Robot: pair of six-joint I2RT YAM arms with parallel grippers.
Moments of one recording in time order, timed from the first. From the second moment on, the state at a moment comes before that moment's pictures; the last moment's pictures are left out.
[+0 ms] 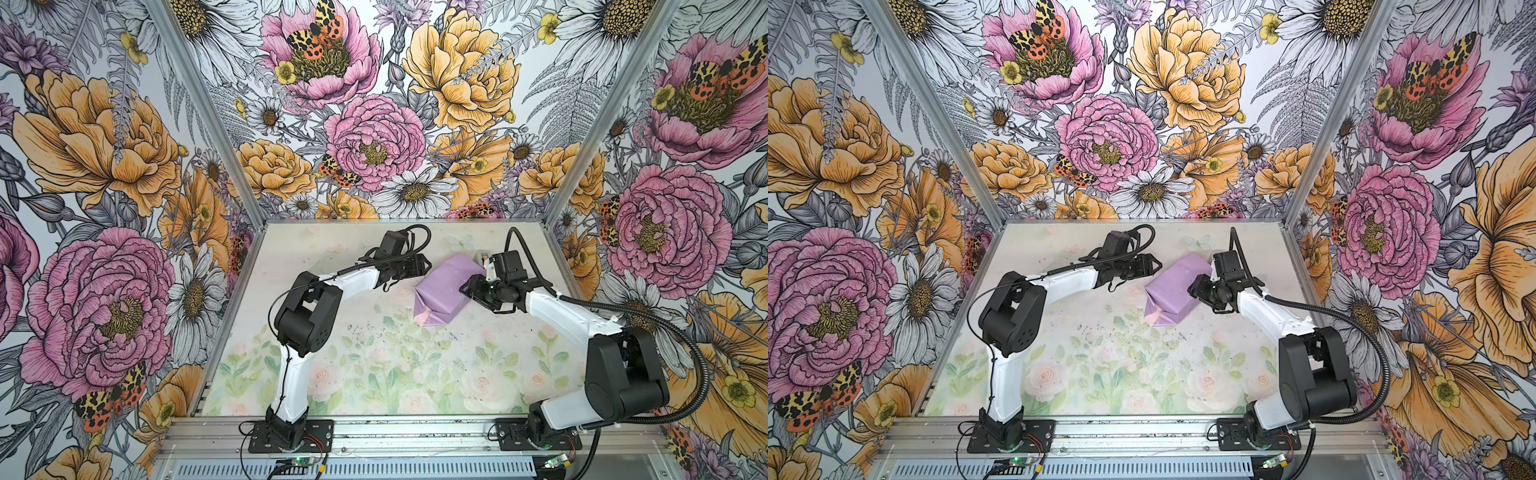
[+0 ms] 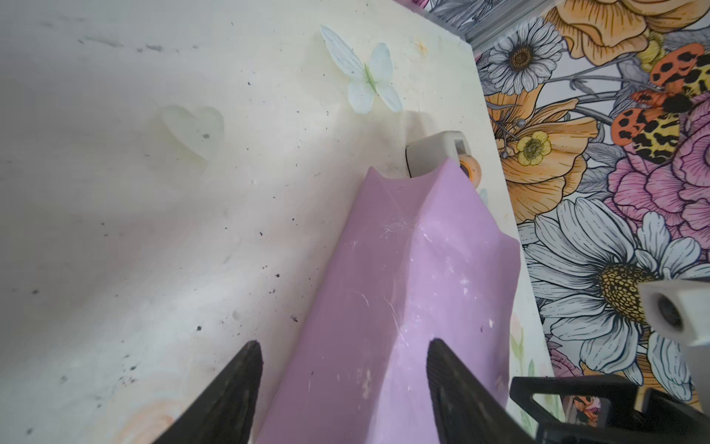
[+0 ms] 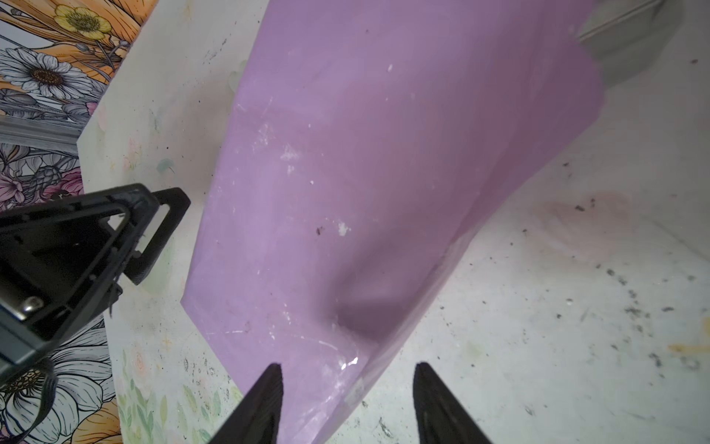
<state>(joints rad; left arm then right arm) -0.57 2.12 1.50 -0.07 0.35 -0.63 0.21 1.49 0.94 -0.42 -0.32 0.65</state>
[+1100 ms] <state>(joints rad) -0.76 1.54 0.88 -0.03 0.13 -0.57 0.25 1.67 1.08 -0.35 -0.41 0.57</state>
